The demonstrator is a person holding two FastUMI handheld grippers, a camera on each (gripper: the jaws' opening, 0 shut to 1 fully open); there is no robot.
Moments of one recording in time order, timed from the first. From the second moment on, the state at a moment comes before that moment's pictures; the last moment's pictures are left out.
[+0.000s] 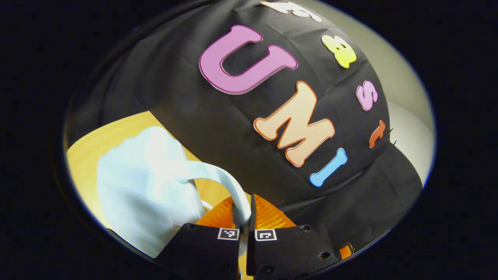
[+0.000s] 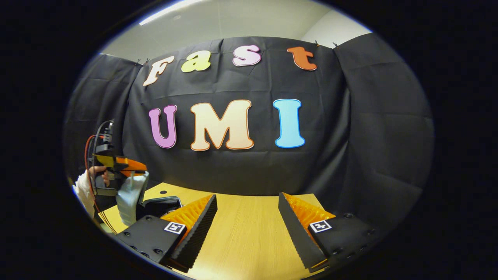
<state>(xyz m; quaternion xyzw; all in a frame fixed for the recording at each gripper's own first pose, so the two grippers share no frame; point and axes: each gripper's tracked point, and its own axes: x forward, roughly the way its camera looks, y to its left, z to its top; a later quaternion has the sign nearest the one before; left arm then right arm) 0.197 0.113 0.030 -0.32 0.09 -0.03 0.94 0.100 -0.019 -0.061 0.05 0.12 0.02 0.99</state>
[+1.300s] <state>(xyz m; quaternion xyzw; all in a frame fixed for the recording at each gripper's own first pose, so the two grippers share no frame) 0.221 0.050 -0.069 -0.12 0.27 0.05 0.95 0.058 -0.063 -0.065 0.09 0.11 0.01 0.99</state>
